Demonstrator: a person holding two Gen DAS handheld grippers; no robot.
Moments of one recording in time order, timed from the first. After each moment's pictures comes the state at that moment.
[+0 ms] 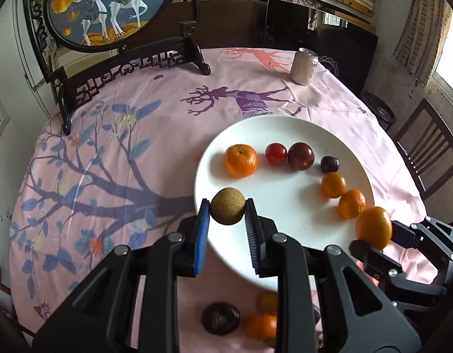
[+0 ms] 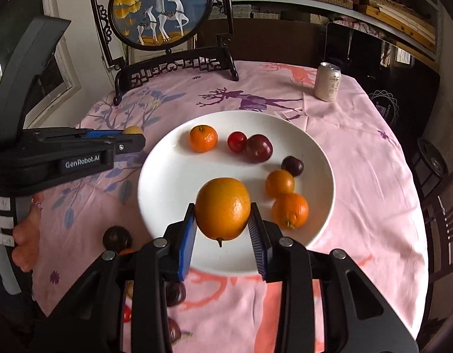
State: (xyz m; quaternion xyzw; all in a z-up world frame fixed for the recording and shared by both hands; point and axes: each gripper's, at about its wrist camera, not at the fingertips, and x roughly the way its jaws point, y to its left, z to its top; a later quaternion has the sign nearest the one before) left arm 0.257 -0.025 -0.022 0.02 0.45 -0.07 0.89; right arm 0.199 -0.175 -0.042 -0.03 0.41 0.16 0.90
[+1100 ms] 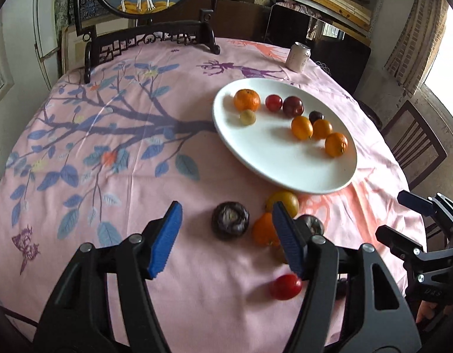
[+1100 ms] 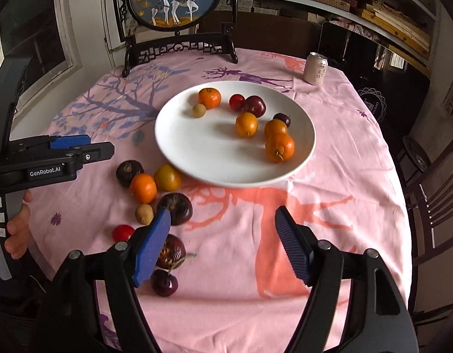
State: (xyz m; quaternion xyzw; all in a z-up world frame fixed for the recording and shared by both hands) left arm 0.132 0.025 -0.049 -0.04 0.43 -0.09 0.90; right arm 0.090 -0.184 -0.044 -0.07 0.41 0.14 0.90
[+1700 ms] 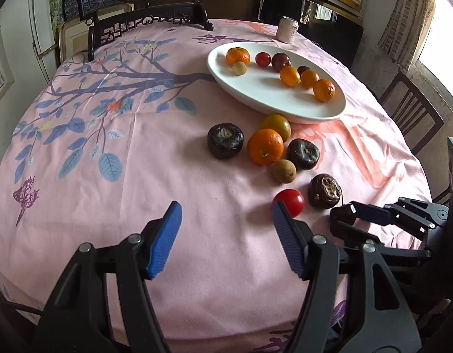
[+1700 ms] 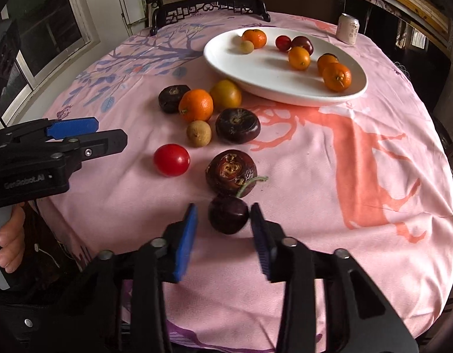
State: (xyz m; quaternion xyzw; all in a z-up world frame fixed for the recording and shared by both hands) left arm 0.061 0.022 -0.078 -0.01 0.45 -0.10 0.89; right arm 0.047 -0.145 -0.109 -0.05 0.47 0.19 0.86
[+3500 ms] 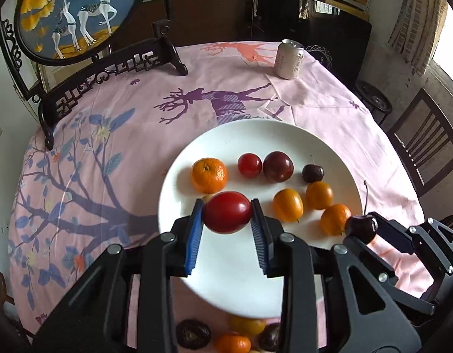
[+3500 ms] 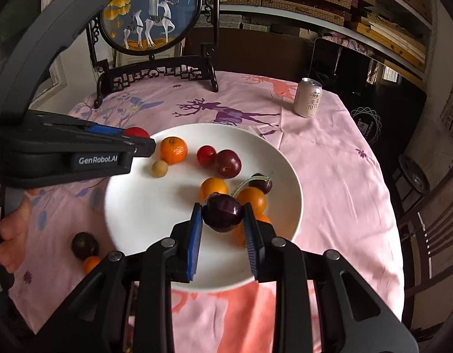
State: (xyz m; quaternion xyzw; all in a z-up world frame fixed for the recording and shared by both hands) left arm 0.285 -0.068 -0.018 0.04 0.46 -0.09 0.88; right arm 0.209 -0.192 -0.038 -0.07 0.38 0.12 0.92
